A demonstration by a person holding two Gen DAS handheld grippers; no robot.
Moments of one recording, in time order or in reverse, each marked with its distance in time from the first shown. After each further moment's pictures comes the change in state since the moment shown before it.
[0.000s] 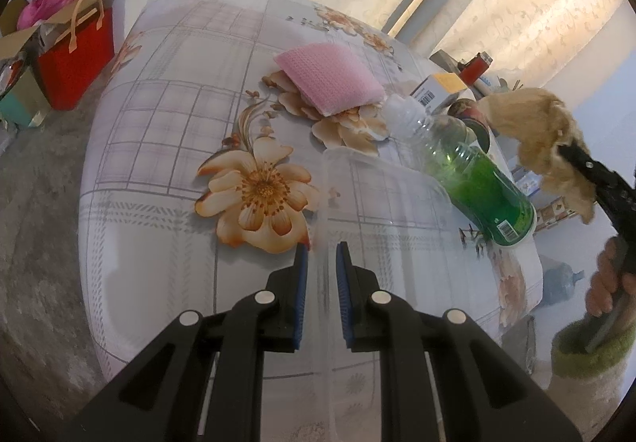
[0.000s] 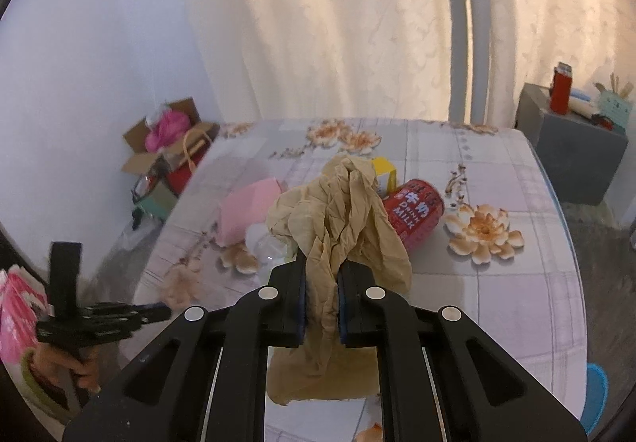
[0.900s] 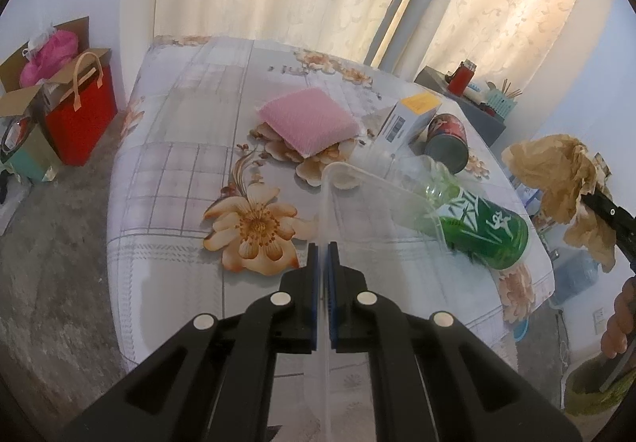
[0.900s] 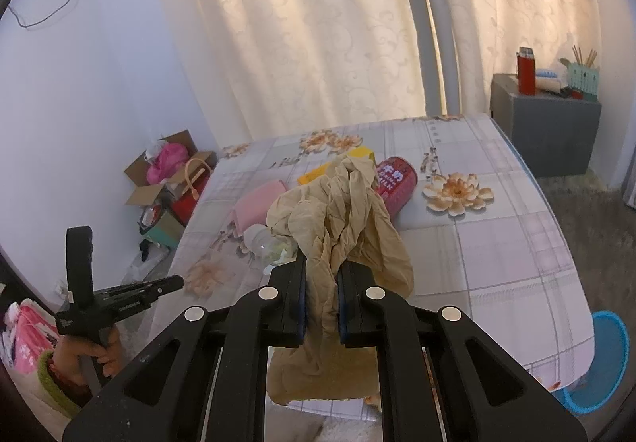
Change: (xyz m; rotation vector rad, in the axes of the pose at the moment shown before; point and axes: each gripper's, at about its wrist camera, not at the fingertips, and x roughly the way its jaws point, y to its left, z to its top) left arm -0.031 -0.023 -0.004 0.126 -0.140 0.054; right arm -0.057 0.003 -0.045 0.113 -0.080 -0.018
